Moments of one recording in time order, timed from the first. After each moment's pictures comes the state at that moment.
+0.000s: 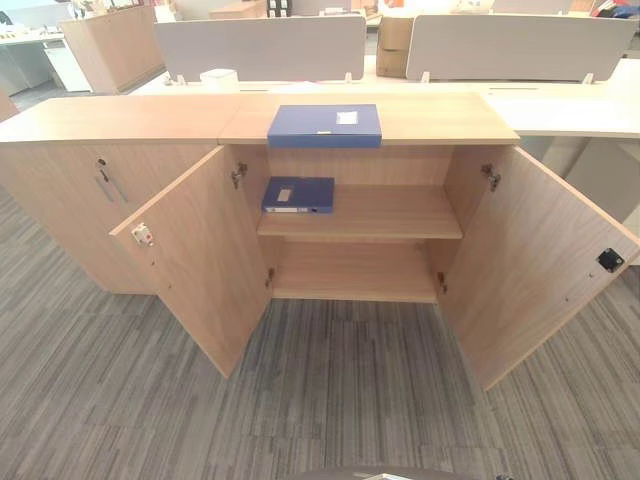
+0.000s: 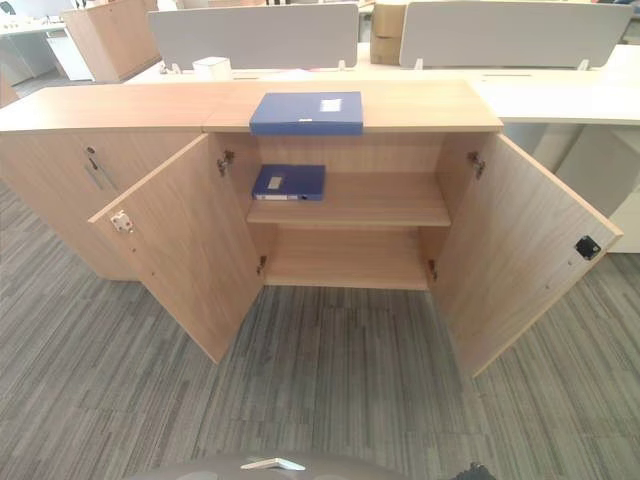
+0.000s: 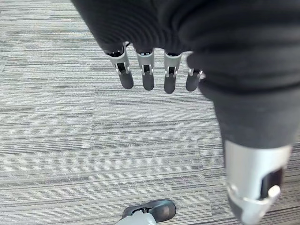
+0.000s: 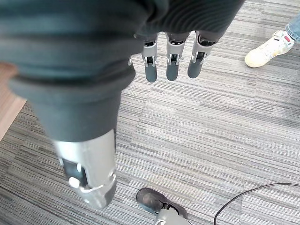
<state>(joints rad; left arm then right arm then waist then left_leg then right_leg) 0.04 0.21 -0.12 1.37 0.00 0.03 -0.03 0.00 -0.25 0.19 1.36 -0.03 0.07 -0.01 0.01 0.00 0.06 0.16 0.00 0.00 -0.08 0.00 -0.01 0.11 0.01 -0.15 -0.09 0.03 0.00</state>
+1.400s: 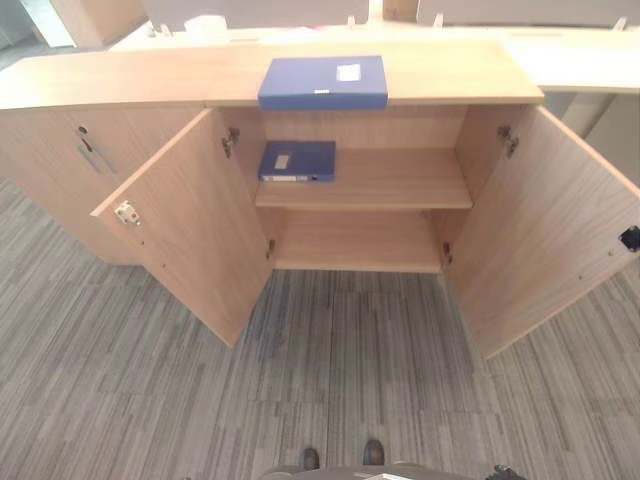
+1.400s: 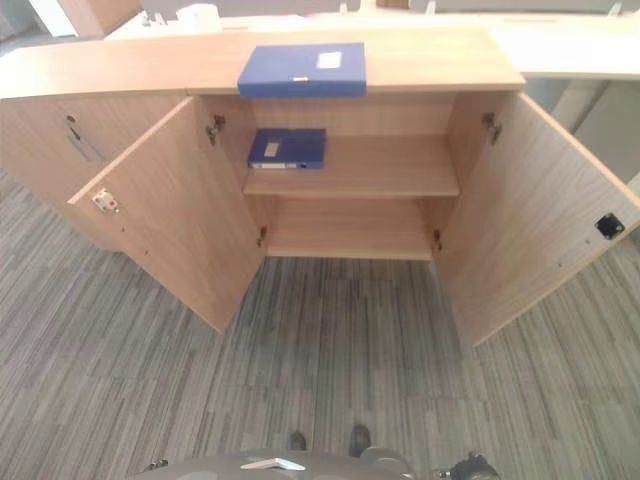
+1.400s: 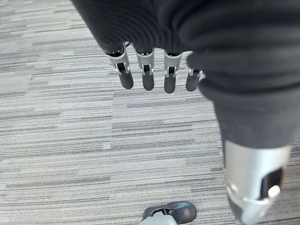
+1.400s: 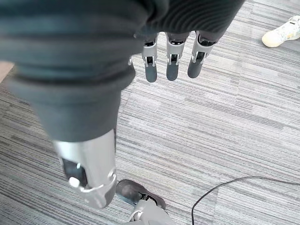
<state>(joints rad) 0.02 0.21 -0.12 1.37 -0.04 0.02 -0.03 -0.04 -0.25 0.20 1.36 -0.03 0.07 -0.01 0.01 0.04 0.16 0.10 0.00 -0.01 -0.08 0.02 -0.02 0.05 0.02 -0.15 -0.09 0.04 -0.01</state>
